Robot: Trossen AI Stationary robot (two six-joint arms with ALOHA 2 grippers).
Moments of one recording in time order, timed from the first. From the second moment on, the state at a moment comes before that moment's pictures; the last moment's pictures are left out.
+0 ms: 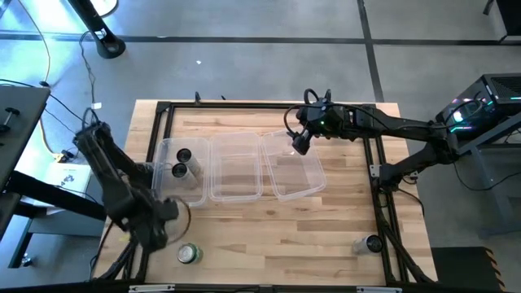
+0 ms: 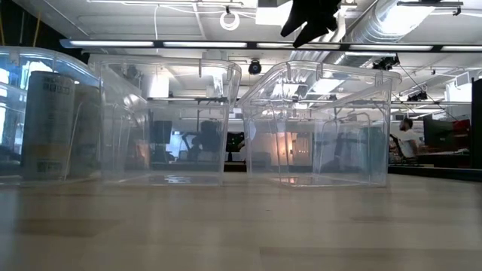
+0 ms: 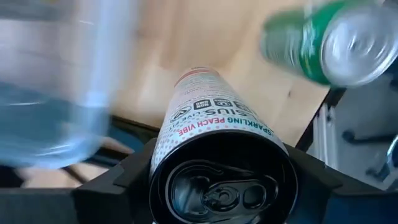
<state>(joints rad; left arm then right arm) -0.92 1.34 1.27 -1.44 0.05 -1.26 -0.15 1.38 1.43 -0.78 0.33 0.15</state>
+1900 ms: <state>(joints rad) -0.21 1.23 1.73 -1.57 -0.29 -0.99 -0.21 1.38 1.43 -0.83 0.28 0.07</state>
